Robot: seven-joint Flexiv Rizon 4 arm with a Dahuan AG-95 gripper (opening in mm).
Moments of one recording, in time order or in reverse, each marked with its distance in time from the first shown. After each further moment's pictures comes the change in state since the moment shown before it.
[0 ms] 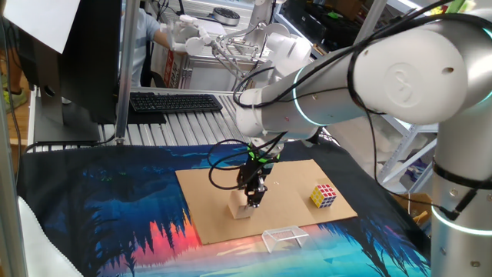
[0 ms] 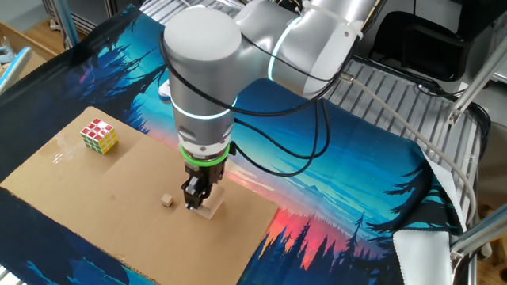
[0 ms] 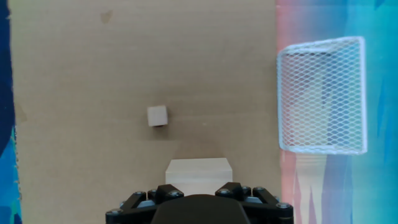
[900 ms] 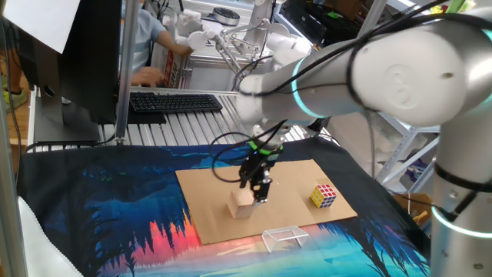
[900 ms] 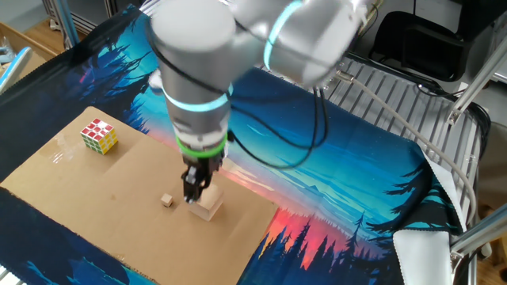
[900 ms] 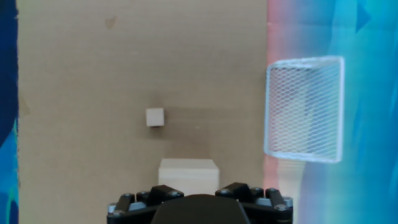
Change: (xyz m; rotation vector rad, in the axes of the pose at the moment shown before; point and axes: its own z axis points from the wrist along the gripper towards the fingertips) arm -0.008 -0.015 -0.042 0.048 0.054 -0.125
